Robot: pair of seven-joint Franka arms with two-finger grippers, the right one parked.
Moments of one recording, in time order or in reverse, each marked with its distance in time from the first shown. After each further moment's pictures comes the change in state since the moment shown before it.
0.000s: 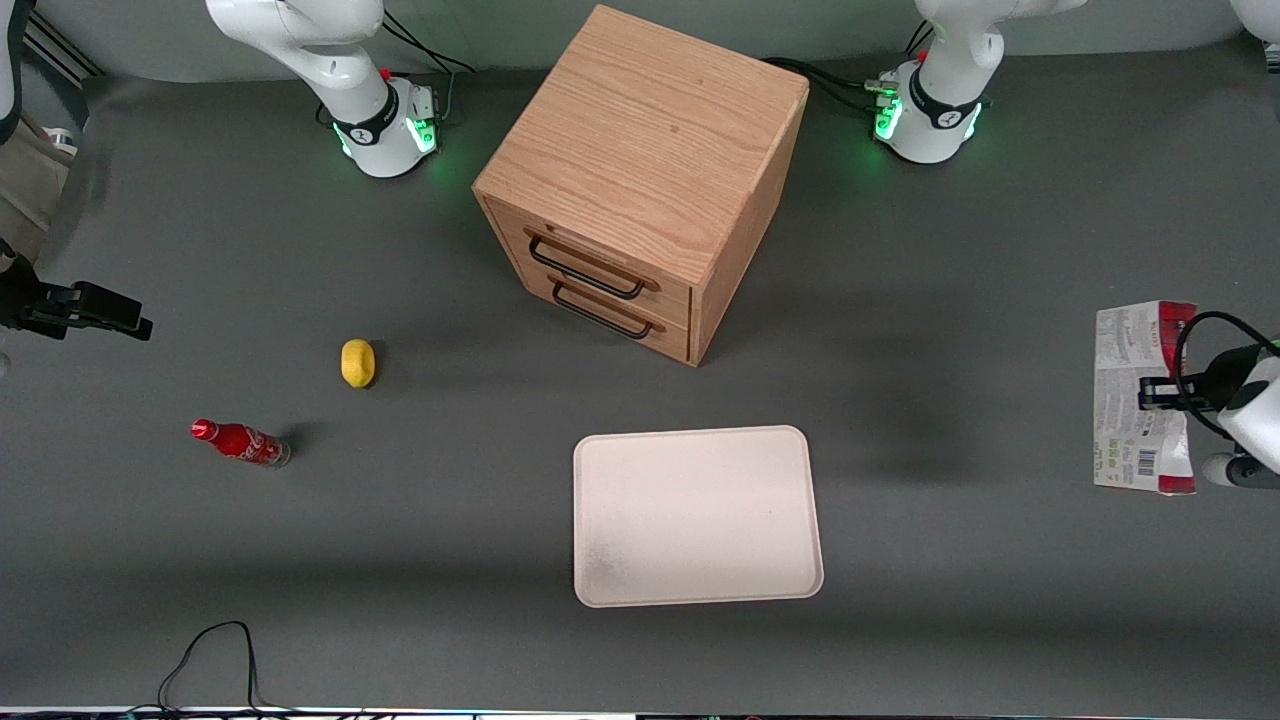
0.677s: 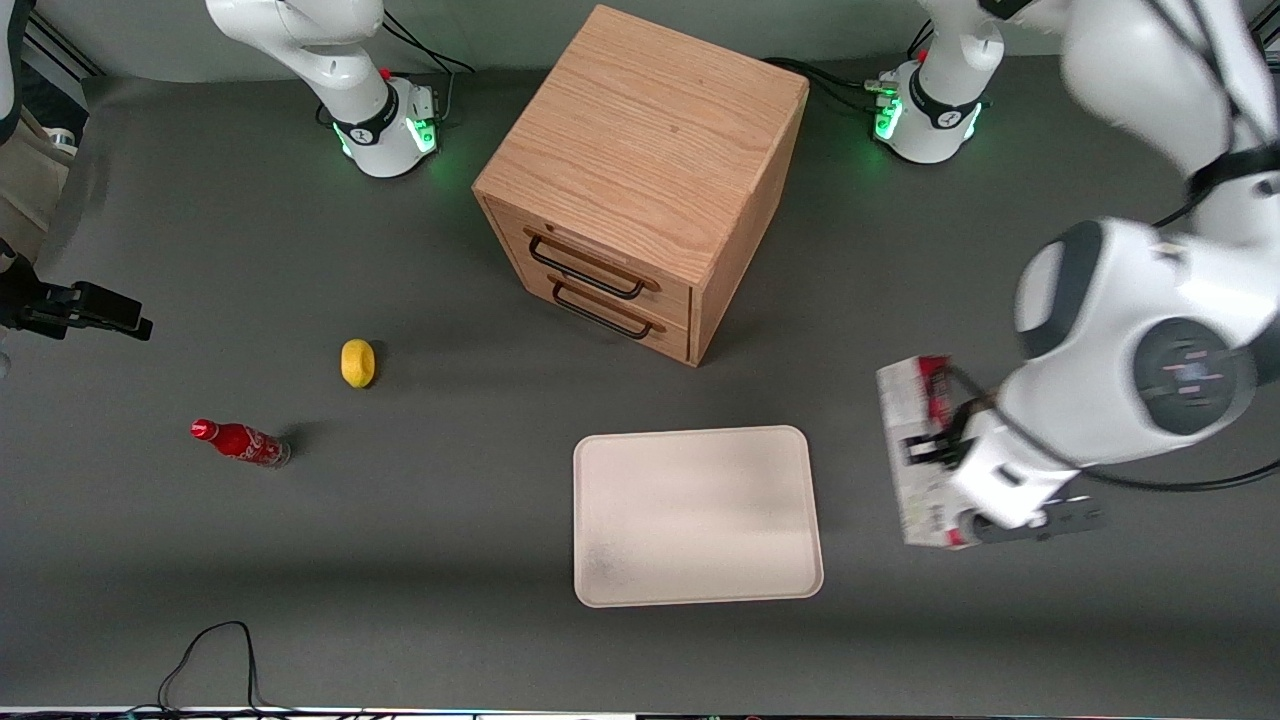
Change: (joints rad) arm -0.275 0.264 -0.129 0.297 -0.006 0.150 -0.525
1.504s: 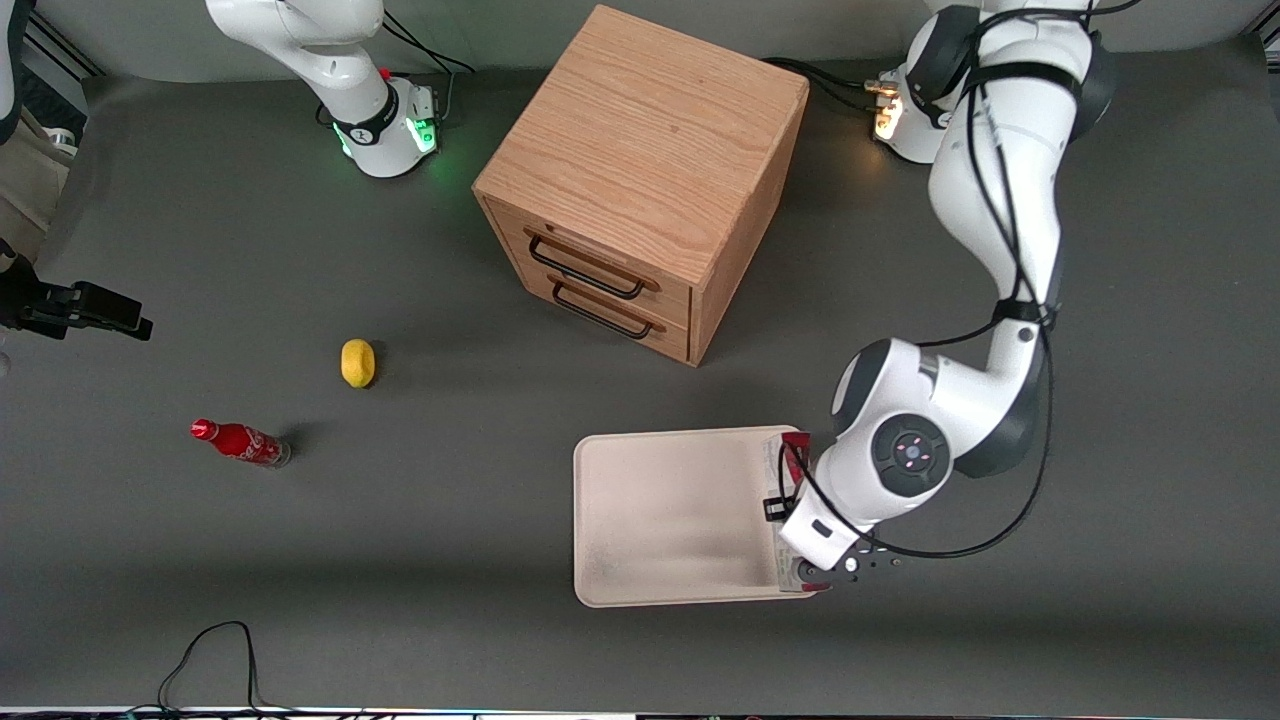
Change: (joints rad) arm -0.095 0.291 0.006 0.032 0.007 0.322 -0.039
